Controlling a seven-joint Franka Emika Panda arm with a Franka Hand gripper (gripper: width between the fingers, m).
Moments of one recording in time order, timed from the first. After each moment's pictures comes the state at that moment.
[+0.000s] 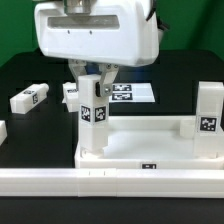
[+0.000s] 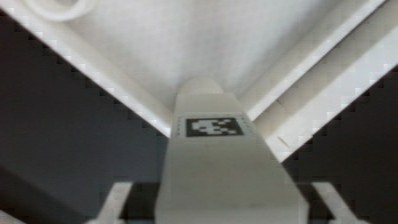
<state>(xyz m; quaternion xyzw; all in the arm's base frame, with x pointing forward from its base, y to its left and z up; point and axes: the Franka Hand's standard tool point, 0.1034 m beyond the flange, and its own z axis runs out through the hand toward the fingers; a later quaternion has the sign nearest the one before) 0.622 -0.054 0.116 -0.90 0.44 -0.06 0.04</state>
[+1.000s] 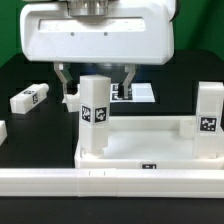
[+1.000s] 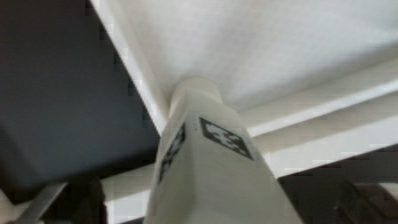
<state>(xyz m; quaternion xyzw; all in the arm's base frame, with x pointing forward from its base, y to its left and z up) 0.622 -0.052 0.114 -0.99 0.09 -0.07 0.00</state>
